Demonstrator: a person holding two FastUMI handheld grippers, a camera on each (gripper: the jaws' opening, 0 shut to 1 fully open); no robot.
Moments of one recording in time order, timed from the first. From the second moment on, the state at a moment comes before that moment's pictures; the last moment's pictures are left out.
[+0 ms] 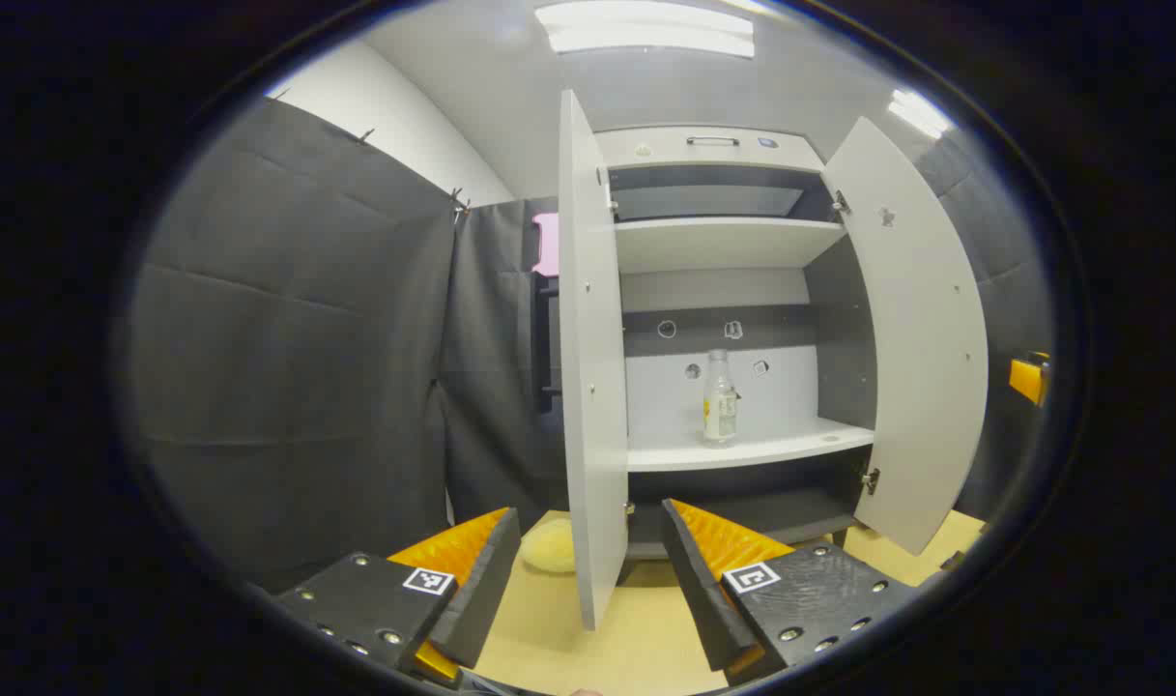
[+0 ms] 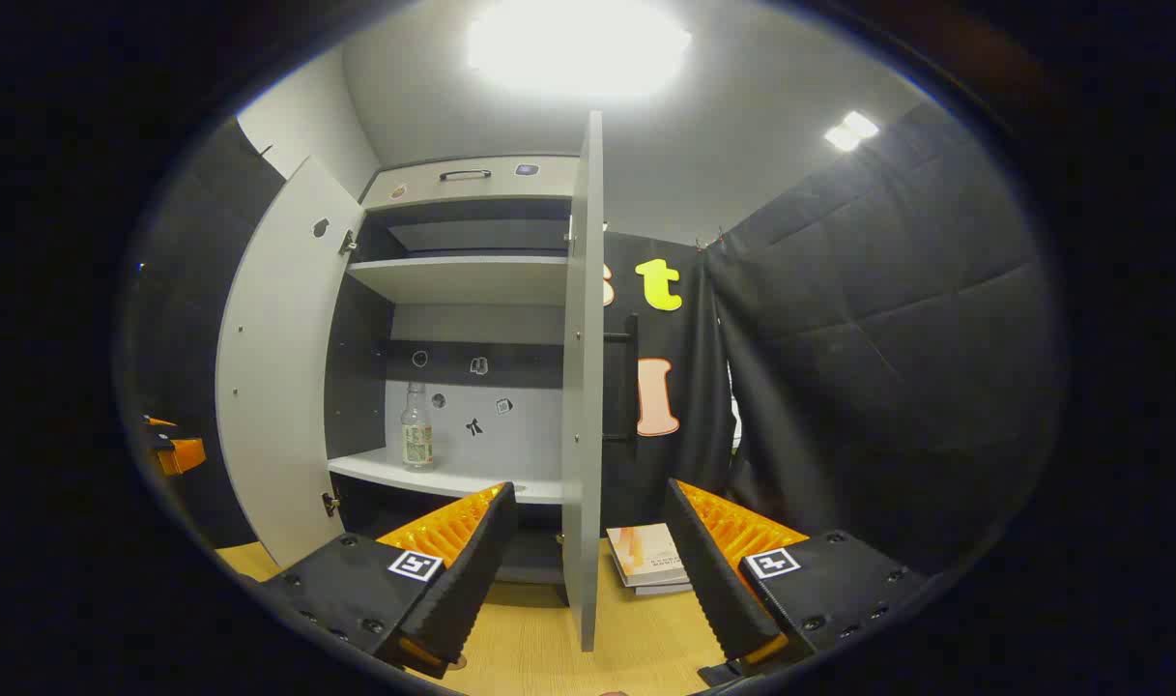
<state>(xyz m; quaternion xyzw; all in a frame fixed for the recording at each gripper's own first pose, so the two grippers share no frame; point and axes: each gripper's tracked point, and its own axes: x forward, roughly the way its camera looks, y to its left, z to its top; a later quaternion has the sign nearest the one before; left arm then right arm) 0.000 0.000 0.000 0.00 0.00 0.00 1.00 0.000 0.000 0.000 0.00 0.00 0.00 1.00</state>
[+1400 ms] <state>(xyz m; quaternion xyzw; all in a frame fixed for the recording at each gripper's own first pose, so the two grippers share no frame) 0.014 -0.073 0.035 0.00 -0.02 0.00 1.00 0.016 -0.044 -0.038 0.01 0.02 0.04 1.00</state>
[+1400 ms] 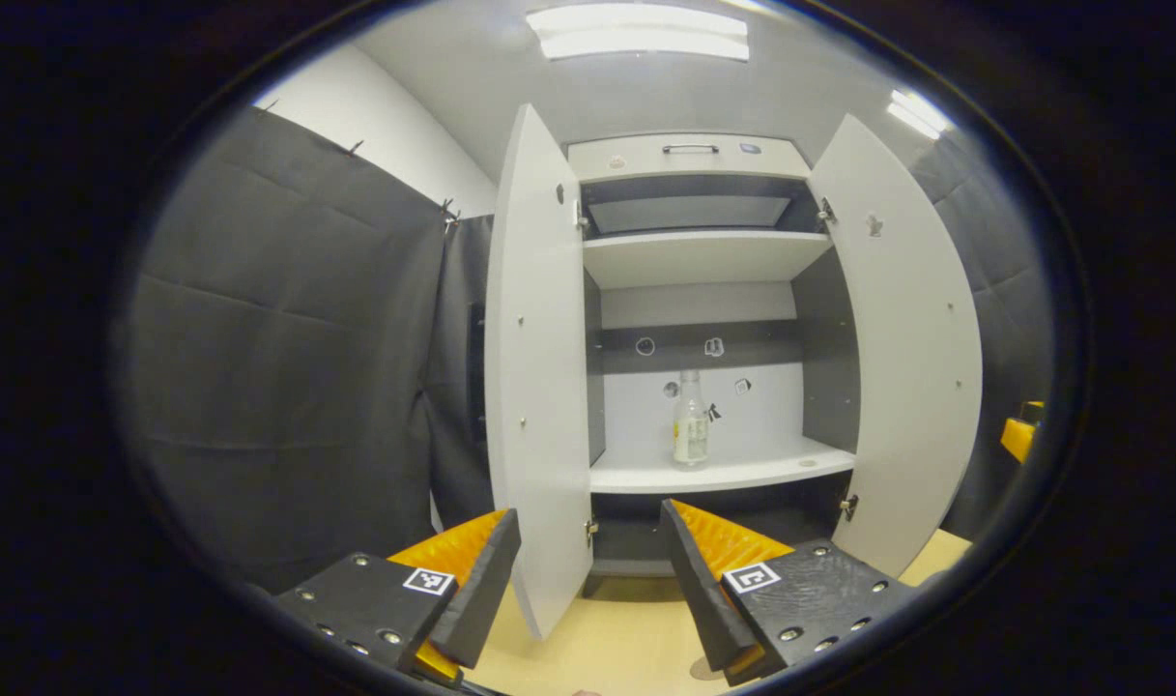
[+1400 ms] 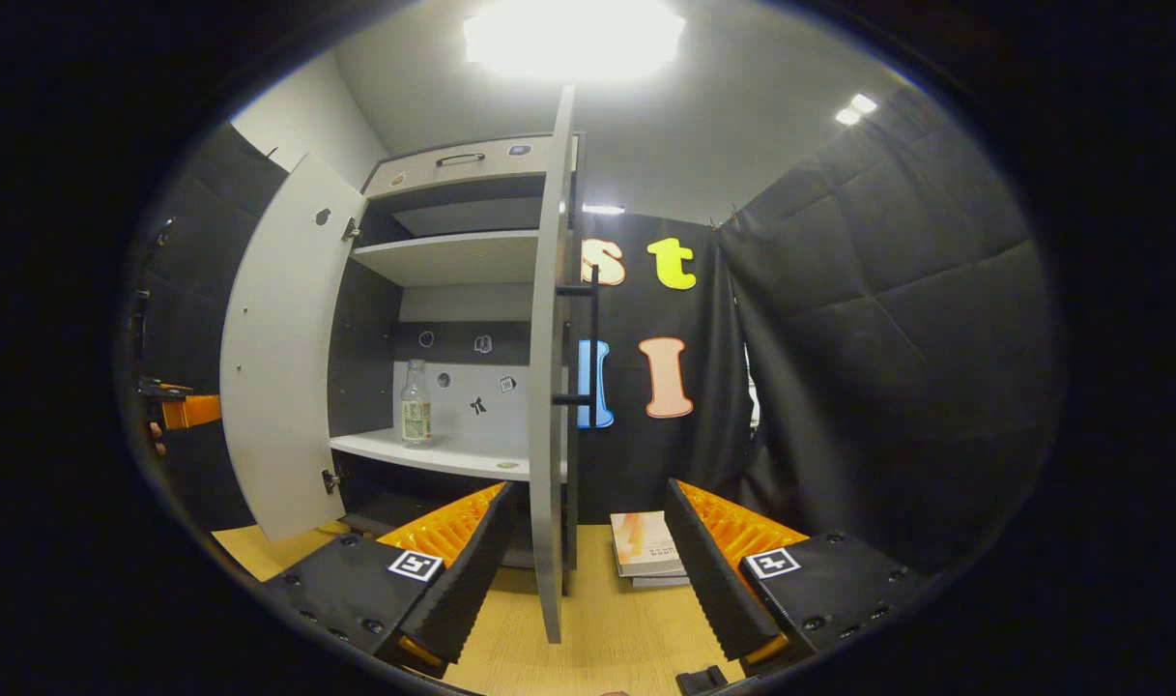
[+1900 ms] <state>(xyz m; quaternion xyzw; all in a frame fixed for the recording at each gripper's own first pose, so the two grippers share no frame) 0.113 -0.128 0.059 -0.04 -0.02 -0.06 1.00 0.013 -0.063 -0.050 0.01 0.04 0.02 1.00</state>
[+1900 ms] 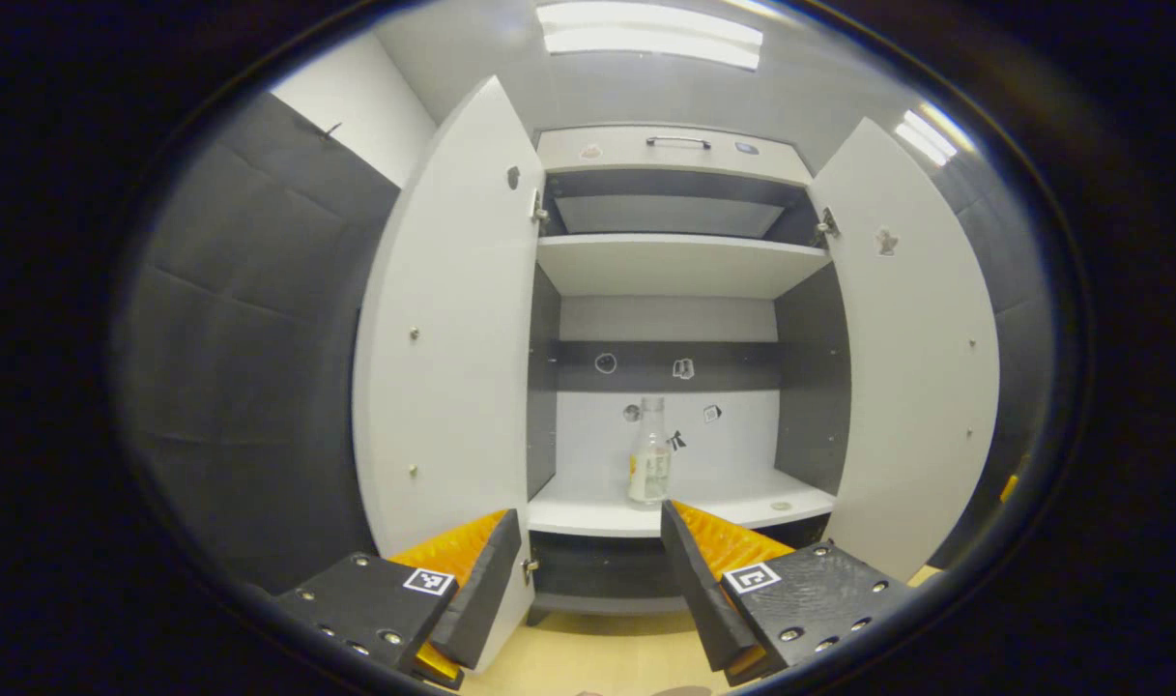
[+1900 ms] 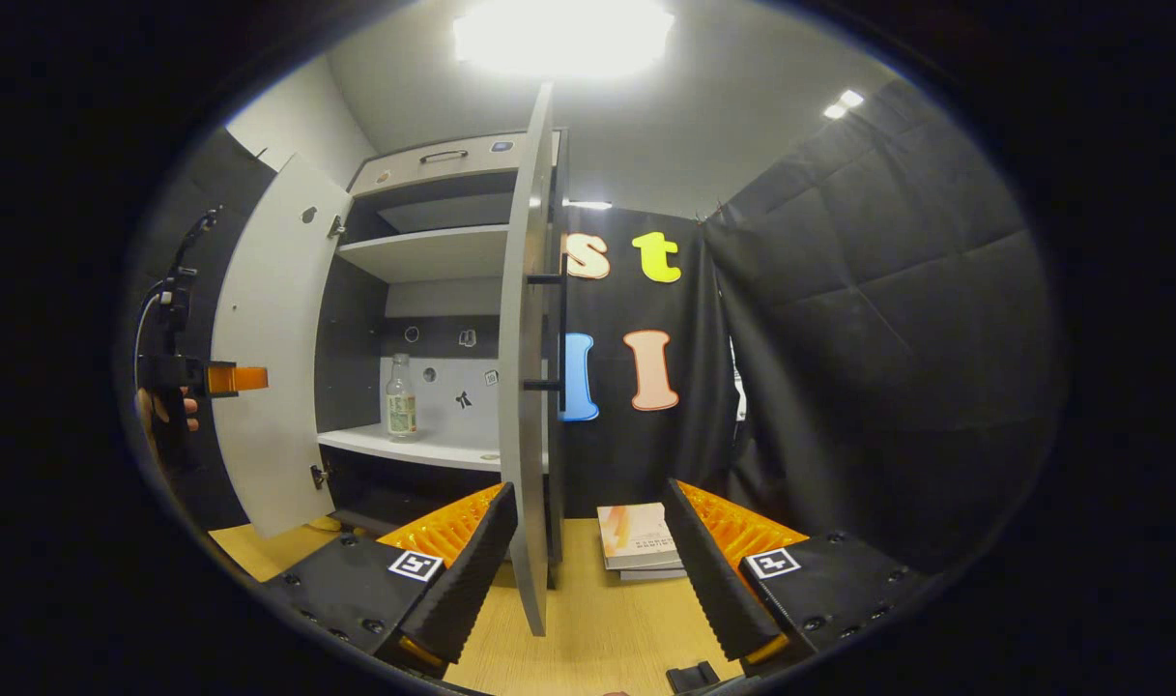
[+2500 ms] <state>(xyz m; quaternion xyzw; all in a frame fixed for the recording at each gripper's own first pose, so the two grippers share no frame) 0.278 -0.187 0.070 -0.05 -0.01 -0.14 0.99 0.022 -0.073 -0.072 -0.01 0.06 -0.06 1.00</state>
